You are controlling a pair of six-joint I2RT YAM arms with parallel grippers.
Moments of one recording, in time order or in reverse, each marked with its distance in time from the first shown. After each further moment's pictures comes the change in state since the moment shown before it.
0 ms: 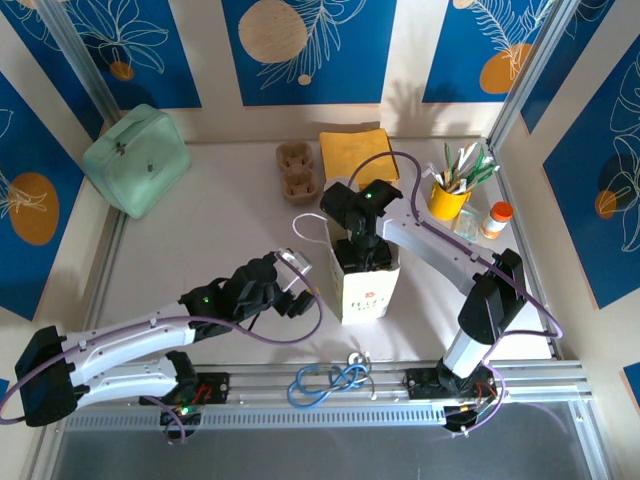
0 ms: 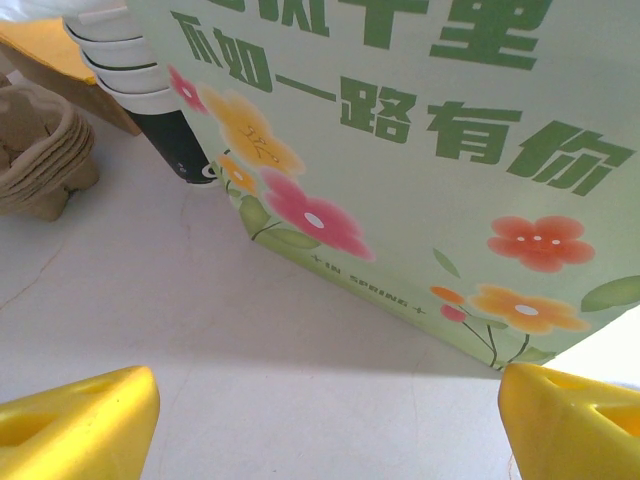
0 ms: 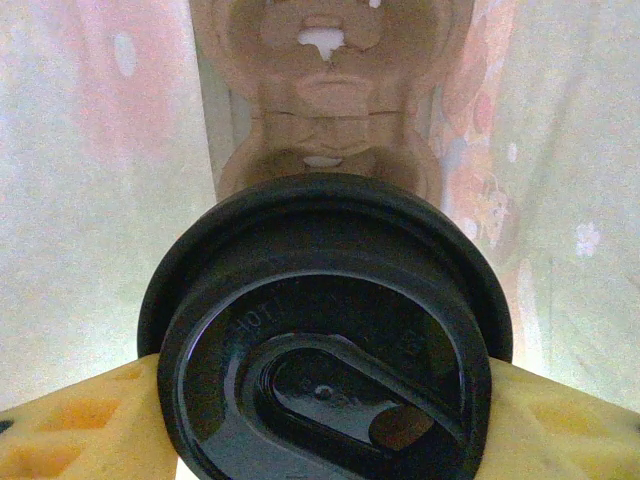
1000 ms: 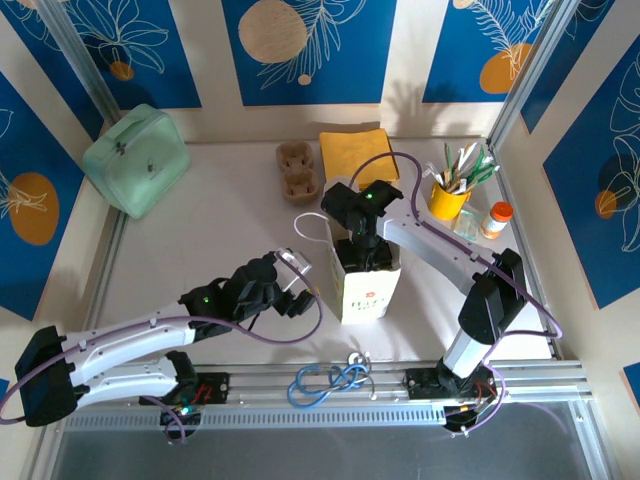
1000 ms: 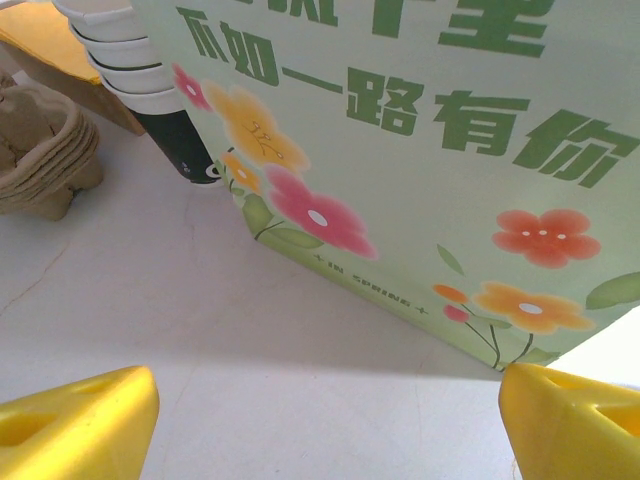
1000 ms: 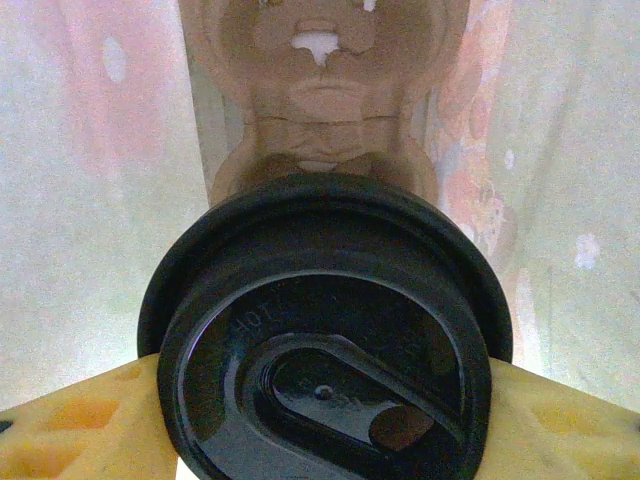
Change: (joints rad) left arm 0.000 0.000 0.000 0.000 -0.007 0.000; right arm -0.009 -0.002 -0.013 0.015 0.004 0.000
